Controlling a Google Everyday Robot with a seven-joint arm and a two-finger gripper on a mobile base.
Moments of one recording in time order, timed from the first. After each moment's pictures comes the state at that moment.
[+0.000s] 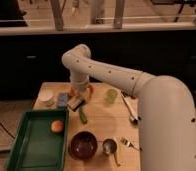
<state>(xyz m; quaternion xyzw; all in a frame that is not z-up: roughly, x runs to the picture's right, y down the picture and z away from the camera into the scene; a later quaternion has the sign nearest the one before) -0.077 0.042 0.784 -0.32 -0.16 -0.39 0.85</state>
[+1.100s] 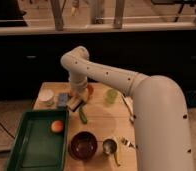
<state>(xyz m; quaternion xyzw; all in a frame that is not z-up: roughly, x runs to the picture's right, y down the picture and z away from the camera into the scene) -0.086 0.047 0.800 -0.31 -0.18 -0.41 0.84</state>
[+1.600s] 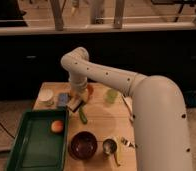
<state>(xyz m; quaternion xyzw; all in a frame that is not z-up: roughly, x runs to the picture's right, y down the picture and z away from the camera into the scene) -0.086 0.049 0.804 -0.31 -0.18 -0.43 0.83</state>
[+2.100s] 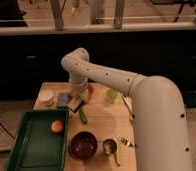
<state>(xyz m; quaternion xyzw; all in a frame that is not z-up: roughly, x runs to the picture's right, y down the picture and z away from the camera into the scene) -0.085 0.050 0.810 -0.30 -0.18 -0.44 0.82</state>
